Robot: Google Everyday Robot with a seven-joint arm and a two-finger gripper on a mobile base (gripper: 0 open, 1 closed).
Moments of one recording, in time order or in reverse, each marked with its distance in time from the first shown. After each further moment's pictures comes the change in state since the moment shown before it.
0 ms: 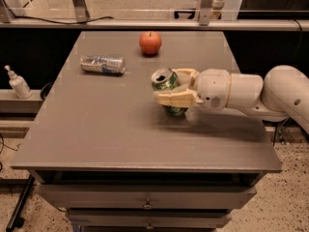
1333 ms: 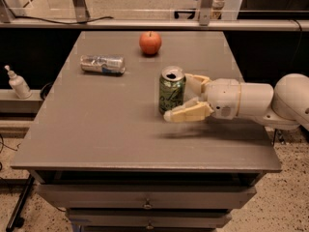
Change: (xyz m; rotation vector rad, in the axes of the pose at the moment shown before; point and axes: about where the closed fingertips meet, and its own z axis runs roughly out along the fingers) arm 0.022 0.002 -0.025 0.019 0.047 0.034
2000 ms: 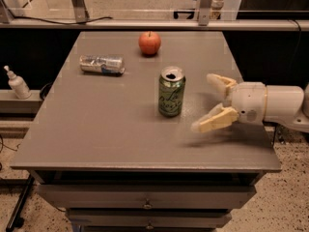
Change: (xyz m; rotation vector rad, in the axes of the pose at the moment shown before) arm 0.019 -0.009 -0.057 0.074 0.103 0.000
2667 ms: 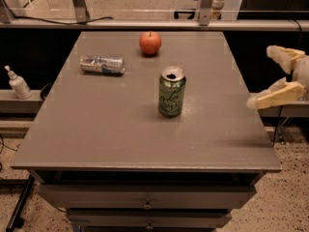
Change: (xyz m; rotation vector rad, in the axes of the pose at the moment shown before) arm -0.036 -0.056 -0.123 0.186 0.107 -0.095
